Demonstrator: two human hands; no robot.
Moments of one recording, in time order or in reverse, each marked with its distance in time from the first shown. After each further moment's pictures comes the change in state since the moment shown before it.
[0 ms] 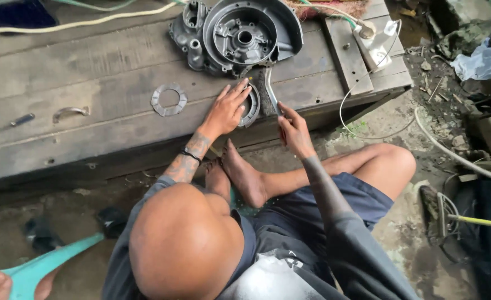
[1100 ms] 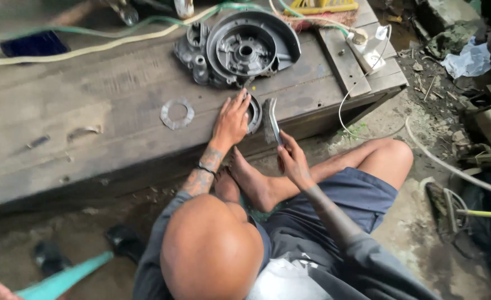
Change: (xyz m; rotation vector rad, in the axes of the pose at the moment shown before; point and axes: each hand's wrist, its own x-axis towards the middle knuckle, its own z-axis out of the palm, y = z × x) left_hand -0.010 0.005 0.011 0.076 0.140 -0.055; right_hand -0.069 0.022 0.036 0.002 0.054 -0.051
